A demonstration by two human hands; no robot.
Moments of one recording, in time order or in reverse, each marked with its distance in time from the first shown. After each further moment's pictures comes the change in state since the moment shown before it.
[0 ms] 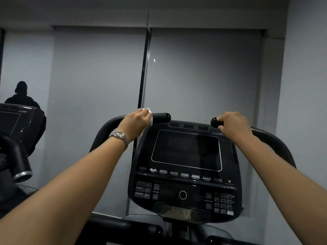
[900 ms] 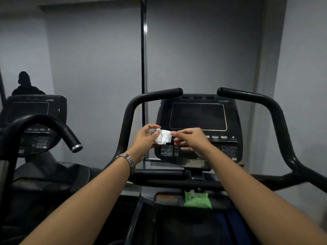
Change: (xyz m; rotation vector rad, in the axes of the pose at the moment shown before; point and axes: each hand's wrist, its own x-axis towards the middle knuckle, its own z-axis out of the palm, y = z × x) left_hand -0.134 0.069 -0.121 -1.604 -0.349 -1.114; right_hand -0.170 -0.173 -0.017 1.357 -0.575 0.464
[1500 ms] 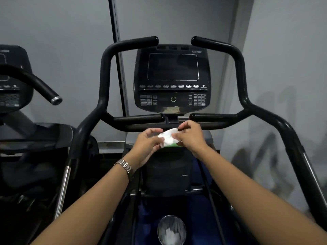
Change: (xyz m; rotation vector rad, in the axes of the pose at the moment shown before) left_hand -0.176 -0.060 0.058 -0.312 -0.136 -0.347; right_hand -0.167 0.087 0.006 -0.081 0.332 0.114
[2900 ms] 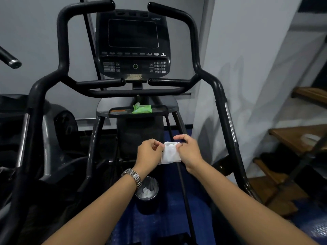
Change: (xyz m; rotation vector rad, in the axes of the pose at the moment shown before) left_hand -0.157 -0.138 0.146 0.760 0.192 0.081; right_hand -0.197 0.092 -0.149 0.073 0.068 0.294
